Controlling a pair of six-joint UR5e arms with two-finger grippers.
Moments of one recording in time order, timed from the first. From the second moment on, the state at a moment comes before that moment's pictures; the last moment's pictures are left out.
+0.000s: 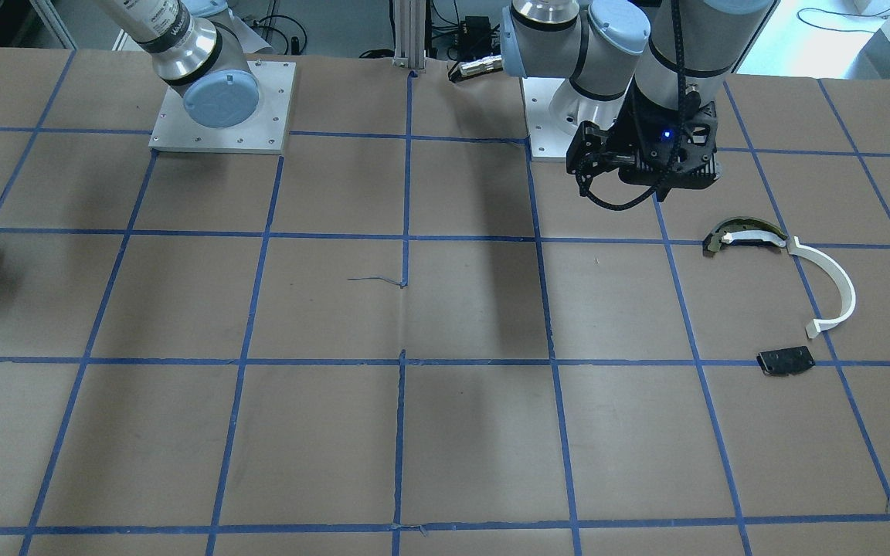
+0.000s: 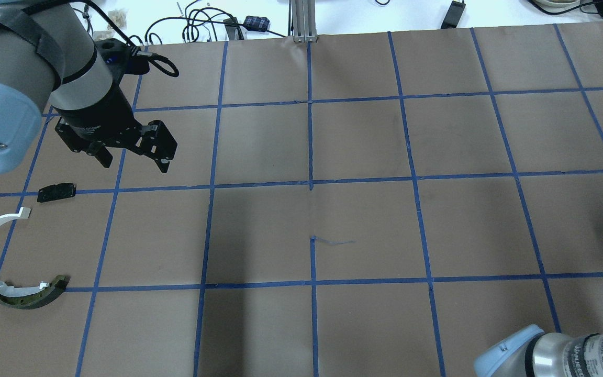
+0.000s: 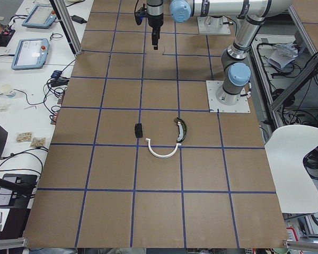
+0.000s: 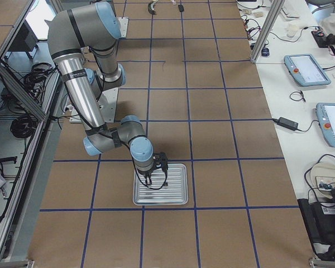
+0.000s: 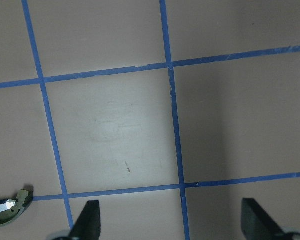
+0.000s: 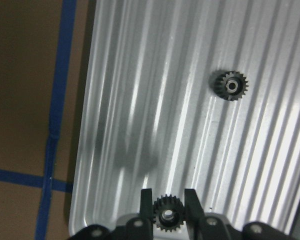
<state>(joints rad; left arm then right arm) -1.56 -1.51 -1.70 -1.56 1.65 0.12 0.41 -1.26 1.94 -2.30 -1.57 -1.36</state>
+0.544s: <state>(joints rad) -1.56 -1.51 -1.70 -1.55 1.67 0.12 0.59 -1.63 1.93 -1.95 -1.59 -1.08</state>
